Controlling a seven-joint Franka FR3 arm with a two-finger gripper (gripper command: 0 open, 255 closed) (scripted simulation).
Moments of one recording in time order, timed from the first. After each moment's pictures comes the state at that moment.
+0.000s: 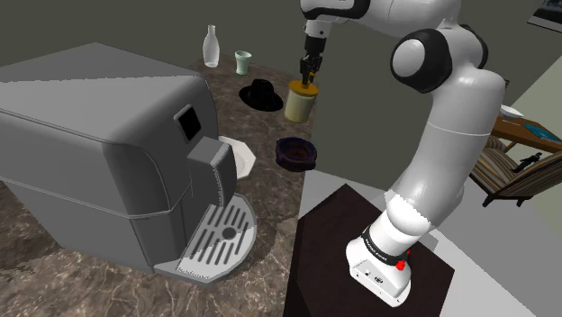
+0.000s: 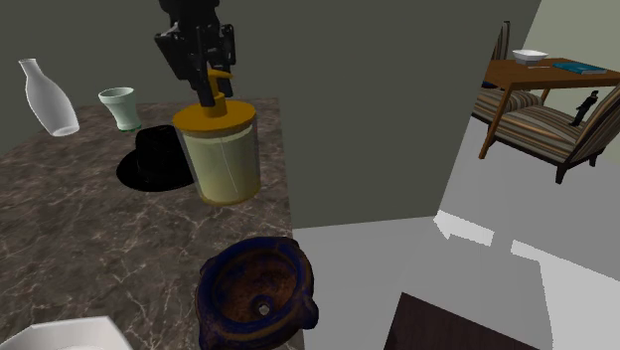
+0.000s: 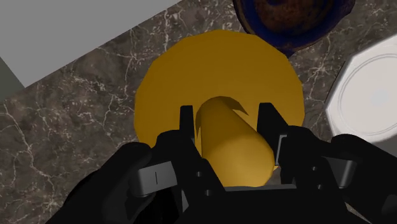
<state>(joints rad) -0.14 0.31 -0.20 -1.42 0.03 1.60 -0.50</state>
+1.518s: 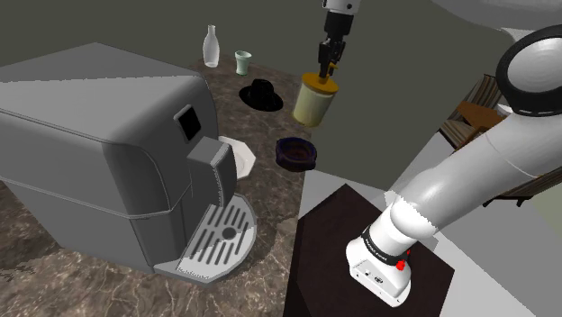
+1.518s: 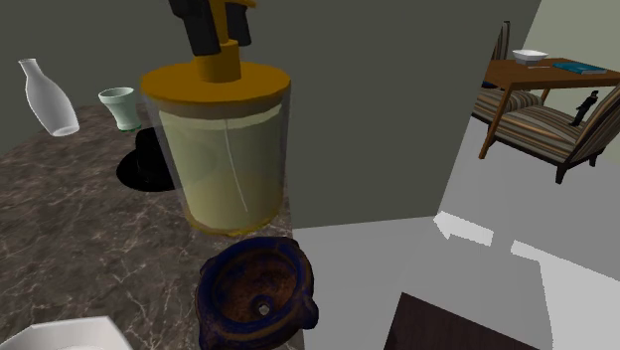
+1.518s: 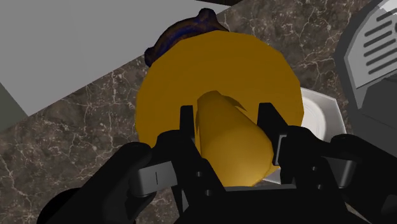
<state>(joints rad) -0.03 -0.21 -0.12 -1.79 -0.03 1.45 -0.31</state>
